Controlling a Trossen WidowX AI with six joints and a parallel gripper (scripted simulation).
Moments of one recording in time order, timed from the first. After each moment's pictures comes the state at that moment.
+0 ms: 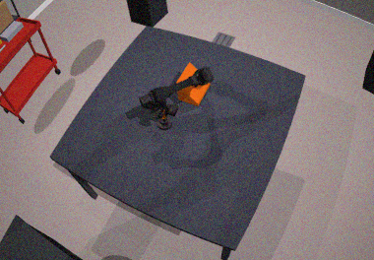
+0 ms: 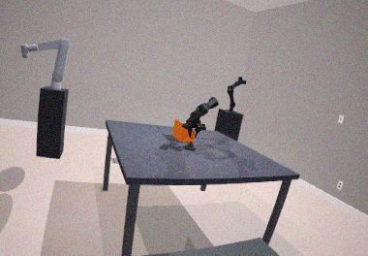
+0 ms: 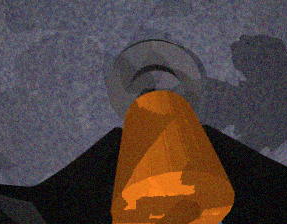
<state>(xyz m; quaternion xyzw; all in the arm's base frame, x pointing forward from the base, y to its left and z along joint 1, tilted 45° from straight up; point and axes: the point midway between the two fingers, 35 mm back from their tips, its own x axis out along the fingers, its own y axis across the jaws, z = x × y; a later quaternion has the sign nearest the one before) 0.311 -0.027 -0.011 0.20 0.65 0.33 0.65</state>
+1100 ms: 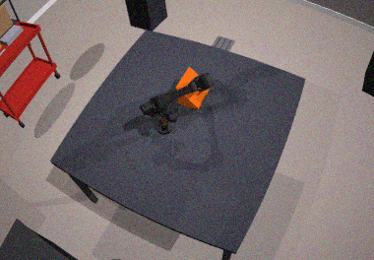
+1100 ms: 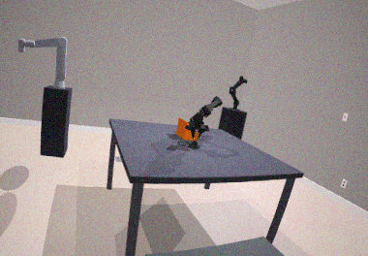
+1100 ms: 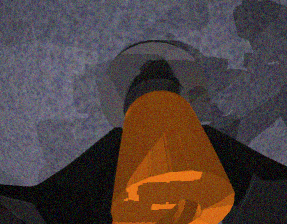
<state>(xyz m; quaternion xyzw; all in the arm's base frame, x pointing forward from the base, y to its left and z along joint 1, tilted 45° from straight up) 0.309 -0.011 -0.029 0.19 0.65 0.34 0.65</state>
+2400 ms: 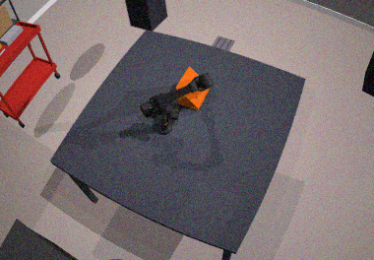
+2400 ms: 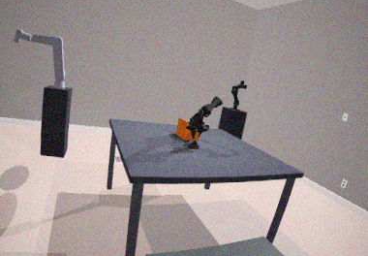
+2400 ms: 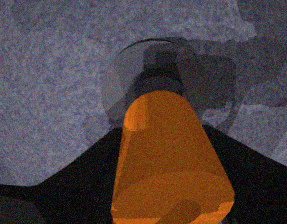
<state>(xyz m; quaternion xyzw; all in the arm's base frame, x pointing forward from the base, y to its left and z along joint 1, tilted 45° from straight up) 0.308 -0.012 -0.028 0.12 0.62 0.40 0.66</state>
